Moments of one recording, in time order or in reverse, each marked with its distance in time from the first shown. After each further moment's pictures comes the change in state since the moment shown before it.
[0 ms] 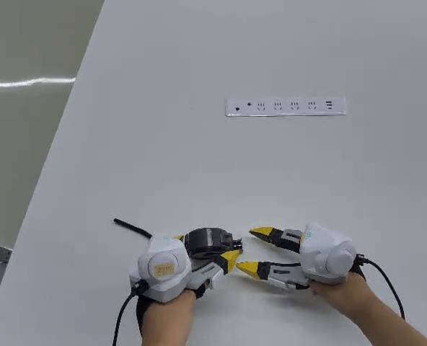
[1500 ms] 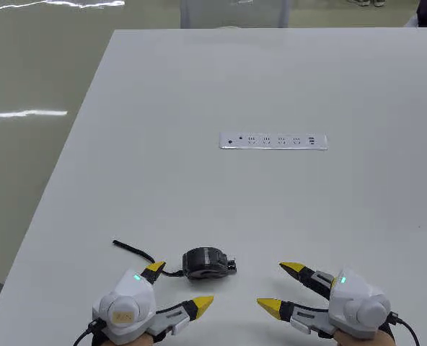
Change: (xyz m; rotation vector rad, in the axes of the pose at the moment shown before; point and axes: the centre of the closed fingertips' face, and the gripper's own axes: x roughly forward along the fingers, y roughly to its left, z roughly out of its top) left arm -0.062 0.002 -0.006 0.263 -0.047 -0.184; right arm -0.076 0.014 0.000 0.068 -0.019 -0.209
